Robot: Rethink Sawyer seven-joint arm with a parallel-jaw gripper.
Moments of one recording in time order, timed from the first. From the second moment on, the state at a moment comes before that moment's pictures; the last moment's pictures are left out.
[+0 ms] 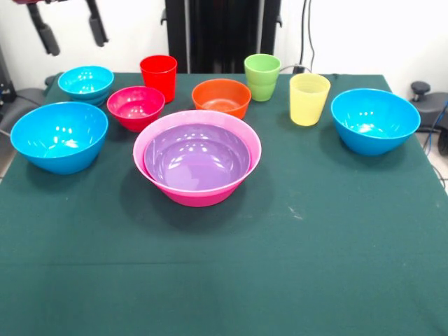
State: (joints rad) arm -1.00 -0.70 0.91 1.39 -0.60 1.35 1.46
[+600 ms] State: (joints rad) arm -0.99 -0.67 0.91 1.44 -0.60 1.27 1.45
